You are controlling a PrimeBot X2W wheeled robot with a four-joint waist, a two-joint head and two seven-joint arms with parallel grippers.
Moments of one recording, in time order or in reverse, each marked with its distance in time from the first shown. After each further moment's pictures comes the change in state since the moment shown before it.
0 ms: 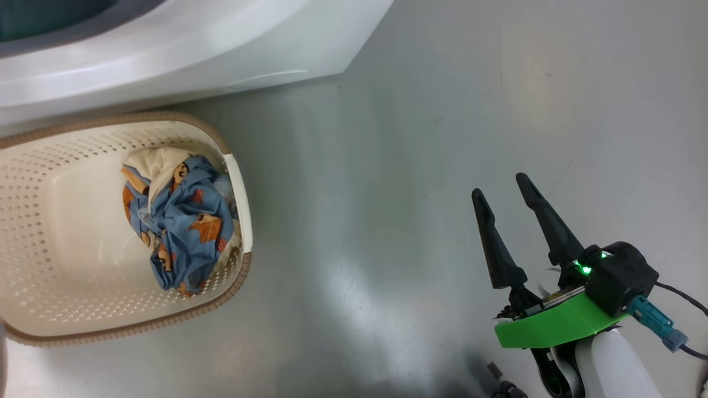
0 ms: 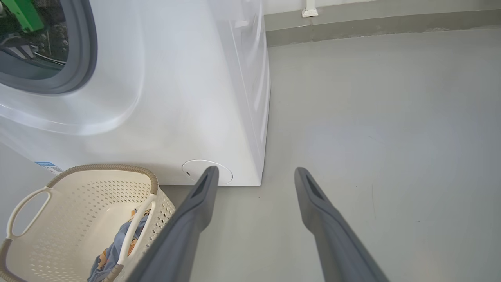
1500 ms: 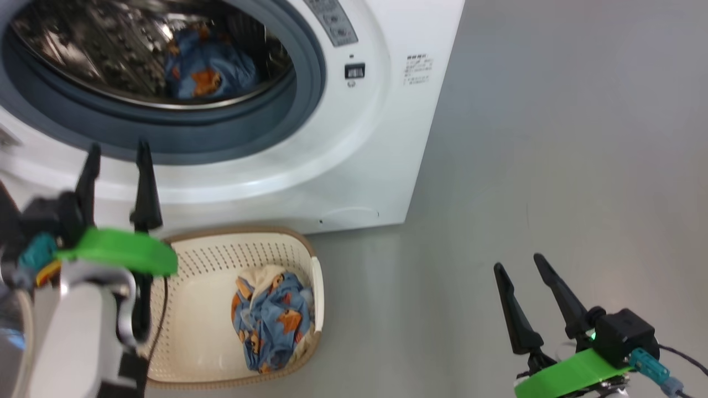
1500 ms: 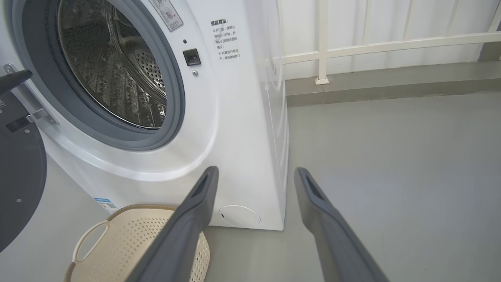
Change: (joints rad) left arm 0.921 -0.153 0.145 -0.673 -0.070 0.000 0.000; right arm 0.165 -0.011 -0.060 0.102 0.010 0.000 0.000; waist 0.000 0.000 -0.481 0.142
